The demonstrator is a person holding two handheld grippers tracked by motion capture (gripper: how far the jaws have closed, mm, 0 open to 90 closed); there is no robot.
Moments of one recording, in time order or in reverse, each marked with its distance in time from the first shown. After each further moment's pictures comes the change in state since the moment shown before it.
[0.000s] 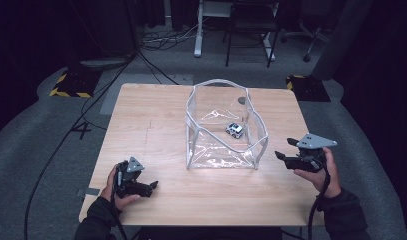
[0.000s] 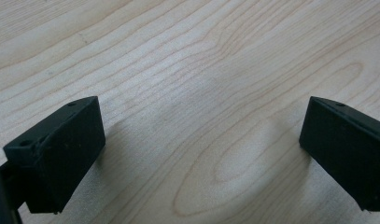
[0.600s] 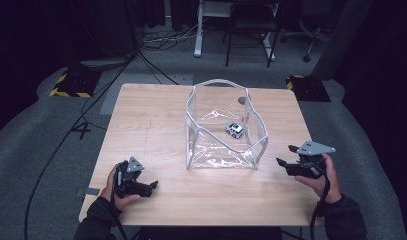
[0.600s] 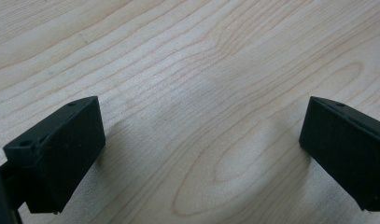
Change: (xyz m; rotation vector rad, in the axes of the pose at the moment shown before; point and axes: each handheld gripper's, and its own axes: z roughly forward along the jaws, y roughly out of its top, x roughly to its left) left arm 0.000 0.000 0.000 0.000 0.000 0.000; right arm 0.002 -0.028 0.006 0.040 0.004 0.029
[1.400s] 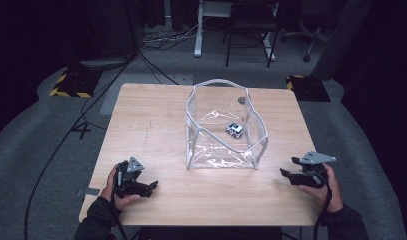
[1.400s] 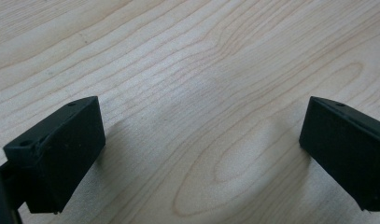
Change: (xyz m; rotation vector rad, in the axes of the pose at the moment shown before) left arm 0.000 0.000 0.000 0.000 0.001 0.000; right arm -0.004 -0.046 0.008 0.073 0.021 0.069
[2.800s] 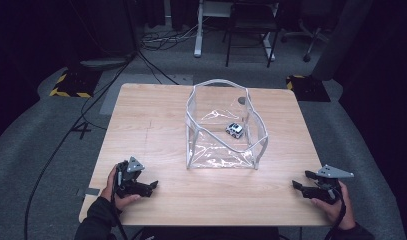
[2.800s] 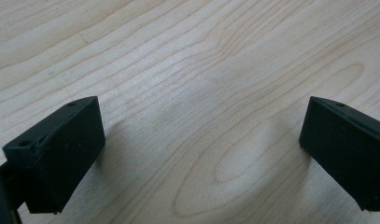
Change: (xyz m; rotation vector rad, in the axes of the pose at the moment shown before) left arm 0.000 0.000 0.000 0.001 0.000 -0.002; right arm -0.011 -0.059 -0.020 -0.007 -0.007 0.163
